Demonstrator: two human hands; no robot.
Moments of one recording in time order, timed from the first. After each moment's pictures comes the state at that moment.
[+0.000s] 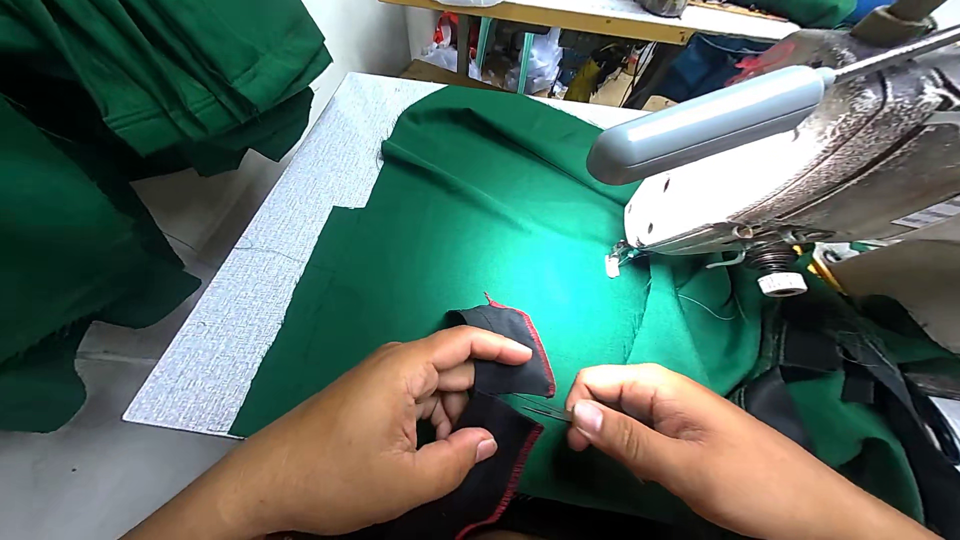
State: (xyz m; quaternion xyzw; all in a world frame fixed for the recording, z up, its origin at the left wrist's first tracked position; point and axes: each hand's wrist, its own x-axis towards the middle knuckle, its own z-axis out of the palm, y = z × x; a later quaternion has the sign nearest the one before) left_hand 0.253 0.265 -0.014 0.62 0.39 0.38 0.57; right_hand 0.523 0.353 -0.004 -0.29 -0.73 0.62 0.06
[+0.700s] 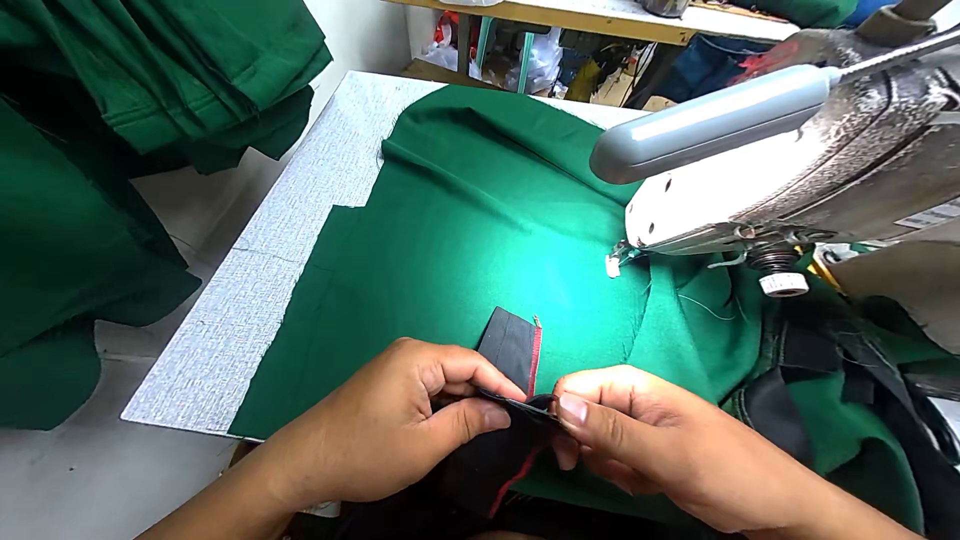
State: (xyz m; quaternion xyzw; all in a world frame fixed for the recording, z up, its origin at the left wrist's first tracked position) left_hand 0.258 0.269 -0.030 0.63 0.42 0.40 0.52; right_hand 0.509 0.351 -0.004 -0.25 -0.59 0.77 0.04
